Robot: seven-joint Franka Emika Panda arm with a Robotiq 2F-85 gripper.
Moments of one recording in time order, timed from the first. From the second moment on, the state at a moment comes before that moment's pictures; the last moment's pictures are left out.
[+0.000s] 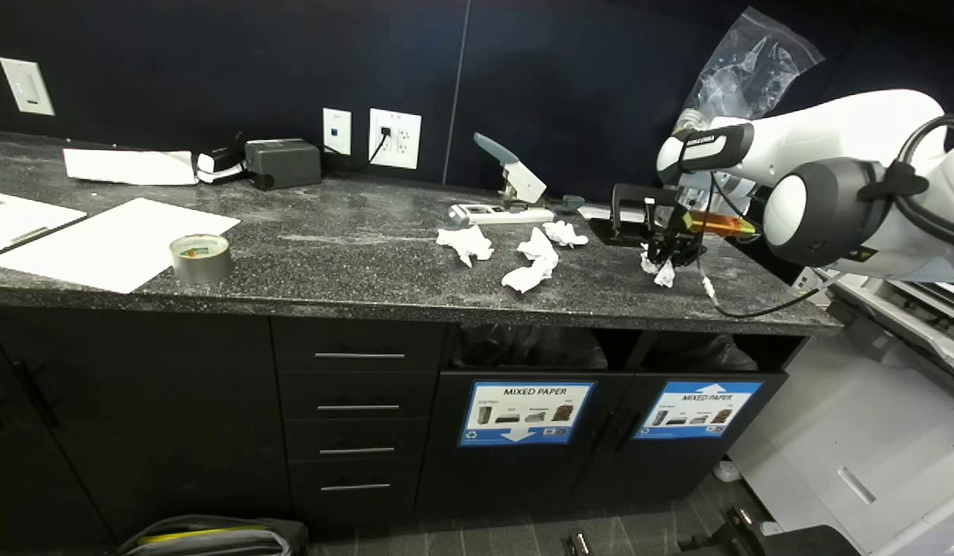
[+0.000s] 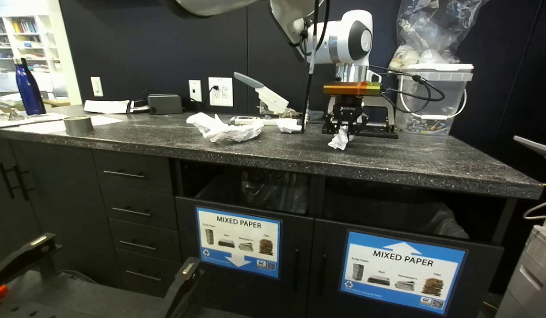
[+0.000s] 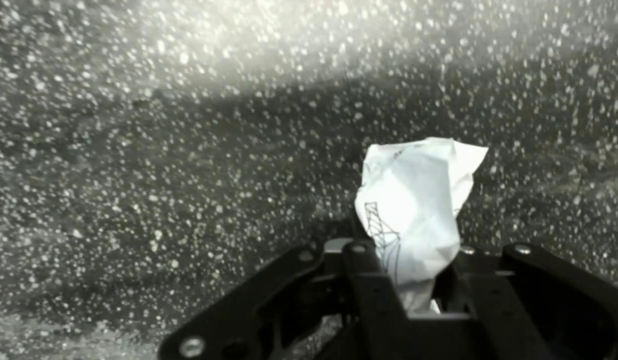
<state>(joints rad) -0.32 1.22 -0.14 -0.68 0.09 1.89 -0.25</state>
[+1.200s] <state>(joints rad) -0.53 0.82 -0.14 -1.21 0.09 1.91 -0.91</state>
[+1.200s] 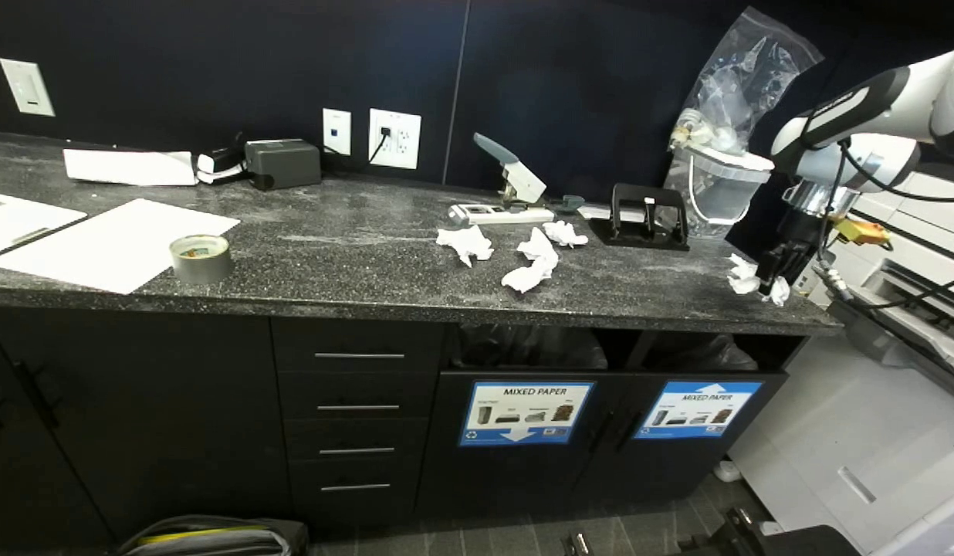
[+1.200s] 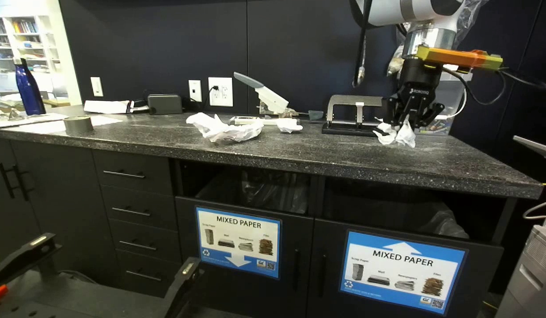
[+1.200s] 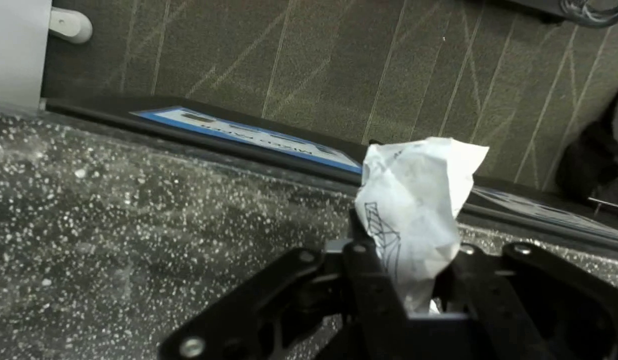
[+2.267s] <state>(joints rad) -0.85 0.77 0.03 -1.88 0.33 2.62 -1.43</state>
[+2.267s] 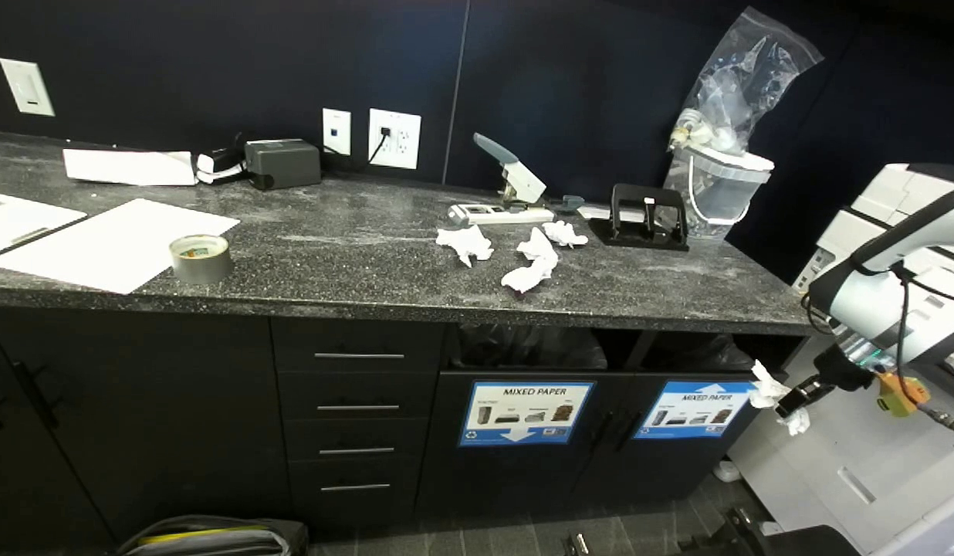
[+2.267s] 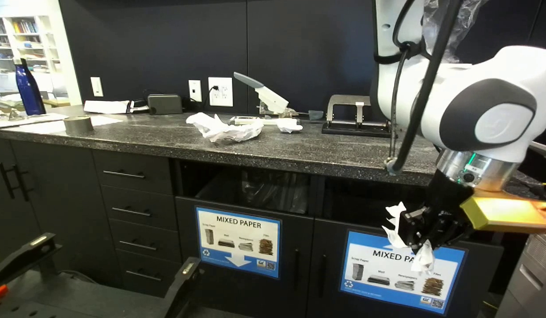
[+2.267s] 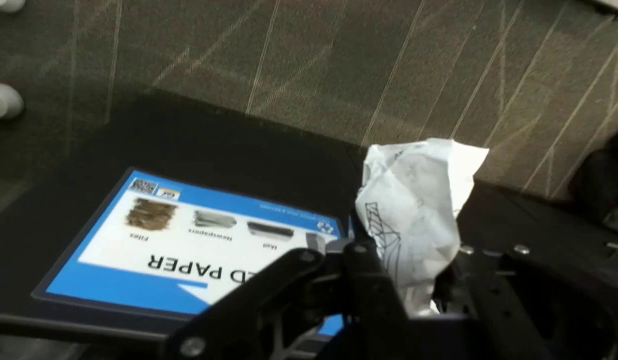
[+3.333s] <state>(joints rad) -1.22 1.17 0.55 -1.61 0.40 2.92 -1.59</state>
